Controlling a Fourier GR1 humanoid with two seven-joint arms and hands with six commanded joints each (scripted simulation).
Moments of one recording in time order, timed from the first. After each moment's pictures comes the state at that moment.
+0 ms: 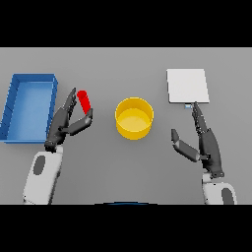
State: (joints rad) left arm -0.21 0.04 -0.05 -1.35 -0.16 0.01 0.06; right arm 0.13 -0.06 0.11 -1.73 0.19 -0.02 -0.10
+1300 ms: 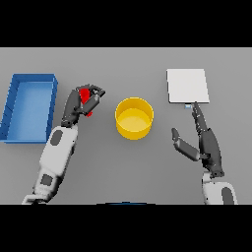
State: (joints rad) left arm -0.54 -0.01 0.07 -0.88 -0.18 0.12 -0.13; right arm 0.12 -0.06 0.11 -1.73 0.19 -0.02 -0.08
